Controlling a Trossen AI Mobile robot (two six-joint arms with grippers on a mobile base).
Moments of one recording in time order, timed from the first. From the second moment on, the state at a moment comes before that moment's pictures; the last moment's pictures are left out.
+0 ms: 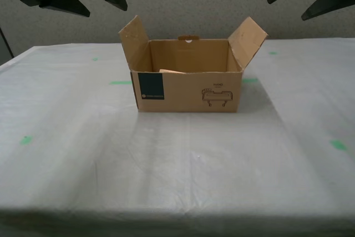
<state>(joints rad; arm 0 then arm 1) 0.32 1.23 0.93 -0.65 -0.34 0.25 -0.55 1.21 0.85 -0.38 -0.02 -0.25</state>
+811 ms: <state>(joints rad) 0.31 1.23 0.93 -0.65 -0.34 0.25 -0.55 1.21 0.85 -0.38 -0.02 -0.25</state>
